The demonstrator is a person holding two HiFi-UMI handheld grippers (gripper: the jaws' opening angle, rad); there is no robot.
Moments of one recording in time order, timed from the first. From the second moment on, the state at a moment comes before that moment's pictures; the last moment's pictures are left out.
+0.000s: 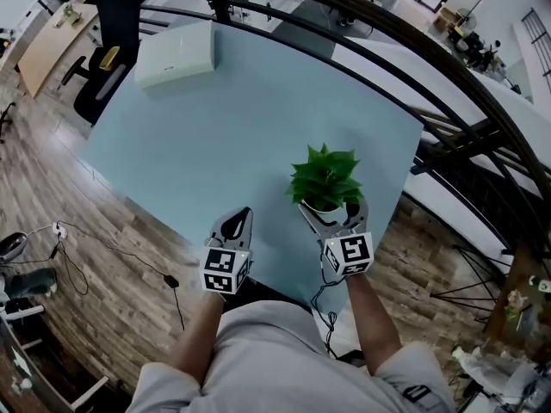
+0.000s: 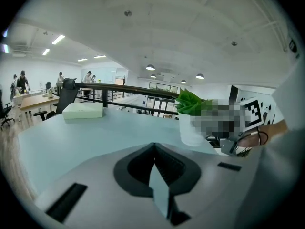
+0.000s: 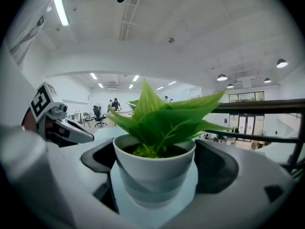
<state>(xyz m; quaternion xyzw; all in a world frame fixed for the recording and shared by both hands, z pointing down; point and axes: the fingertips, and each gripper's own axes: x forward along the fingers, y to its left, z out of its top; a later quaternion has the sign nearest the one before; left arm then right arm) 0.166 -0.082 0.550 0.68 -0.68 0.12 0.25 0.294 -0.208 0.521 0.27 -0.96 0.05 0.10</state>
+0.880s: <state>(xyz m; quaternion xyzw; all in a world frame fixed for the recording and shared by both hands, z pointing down) -0.016 0.077 0.509 0.60 -0.77 0.03 0.23 0.096 -0.056 0.471 0.16 -0.98 0.04 0.09</state>
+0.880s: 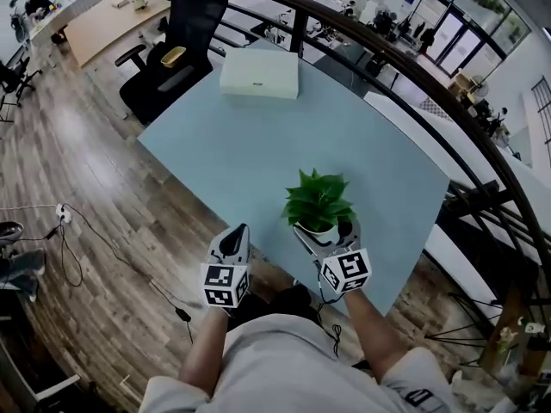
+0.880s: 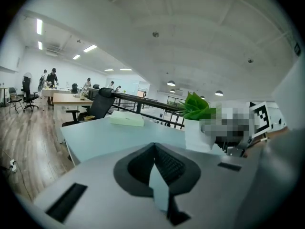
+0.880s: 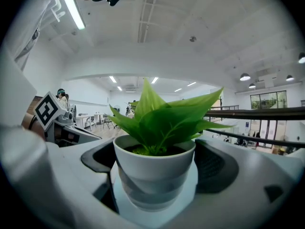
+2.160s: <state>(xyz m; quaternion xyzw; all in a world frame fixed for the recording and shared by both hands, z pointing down) -0.236 0.058 0.507 0.56 -0.80 0.05 0.22 -0.131 -0.084 0.469 0.09 -0.99 0.01 0.08</state>
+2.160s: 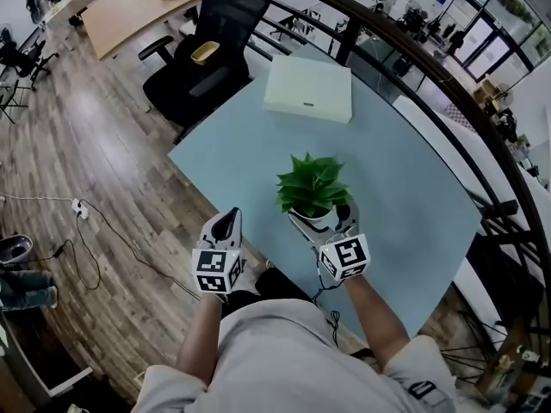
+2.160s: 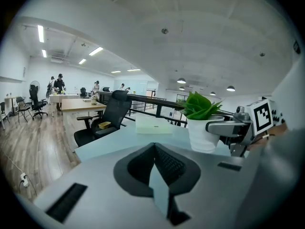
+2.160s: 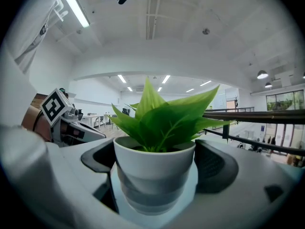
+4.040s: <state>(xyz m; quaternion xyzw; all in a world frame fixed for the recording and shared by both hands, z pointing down) -0.446 0.006 0.648 0.55 -0.75 0.06 0.35 -0.438 -0.135 0.608 0.03 -0.98 0.01 0.20</state>
